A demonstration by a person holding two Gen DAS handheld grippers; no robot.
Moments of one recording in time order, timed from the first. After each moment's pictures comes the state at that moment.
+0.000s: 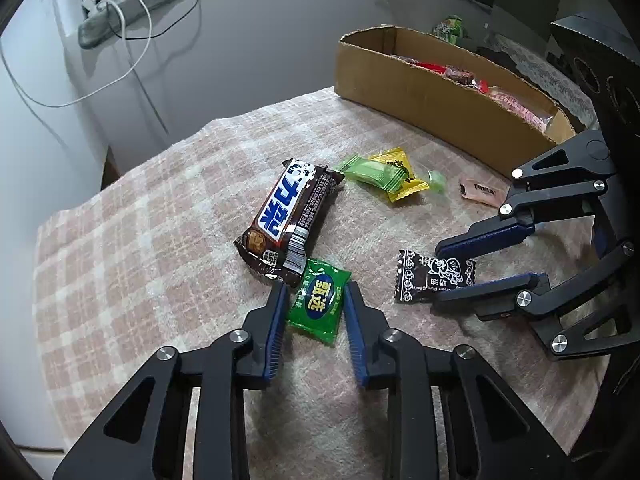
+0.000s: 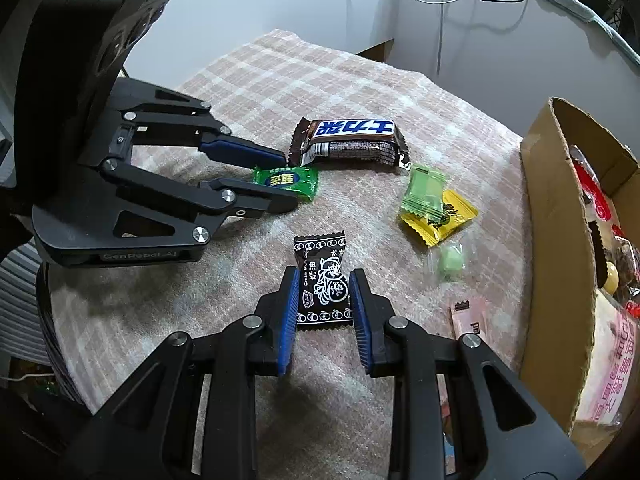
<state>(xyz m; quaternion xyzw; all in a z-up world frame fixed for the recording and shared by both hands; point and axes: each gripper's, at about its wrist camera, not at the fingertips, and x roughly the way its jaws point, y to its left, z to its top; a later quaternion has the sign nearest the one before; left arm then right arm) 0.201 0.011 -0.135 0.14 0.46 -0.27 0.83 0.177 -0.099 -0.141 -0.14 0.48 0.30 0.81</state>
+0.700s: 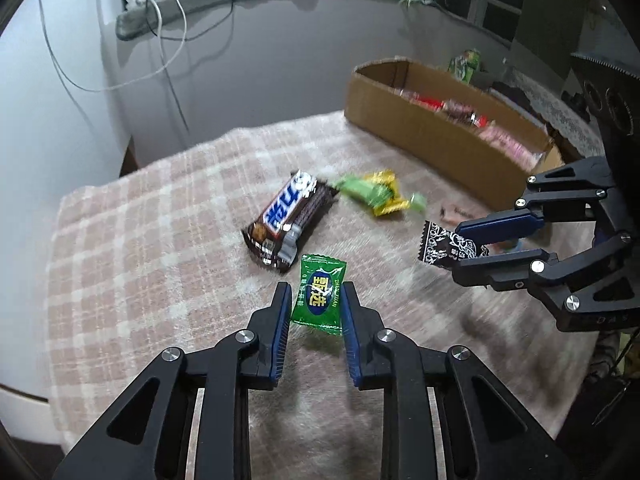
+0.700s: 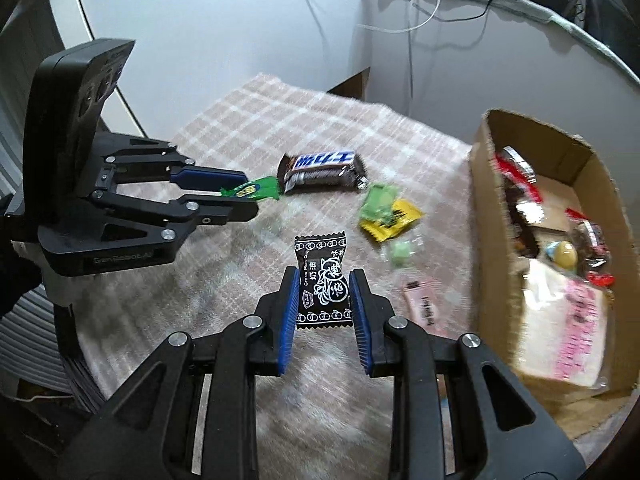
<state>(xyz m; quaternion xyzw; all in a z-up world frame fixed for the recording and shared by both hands) 0.174 0.022 -0.106 0.09 0.44 -0.24 0.86 0.153 -0.140 -0.097 -0.10 0.44 0.29 0.84</state>
